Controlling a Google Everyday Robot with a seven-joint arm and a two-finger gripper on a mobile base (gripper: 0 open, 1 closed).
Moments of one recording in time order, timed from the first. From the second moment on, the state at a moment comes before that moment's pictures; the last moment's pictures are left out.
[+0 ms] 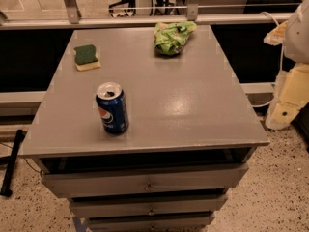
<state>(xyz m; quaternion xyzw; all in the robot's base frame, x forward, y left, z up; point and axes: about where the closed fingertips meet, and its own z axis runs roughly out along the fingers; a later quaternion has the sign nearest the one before) 0.438 -0.217 0.977 -0.60 0.78 -0.04 0.16</state>
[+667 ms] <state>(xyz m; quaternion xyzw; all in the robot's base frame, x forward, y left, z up) 0.443 -0.208 0.970 -0.61 0.77 -0.03 0.18</state>
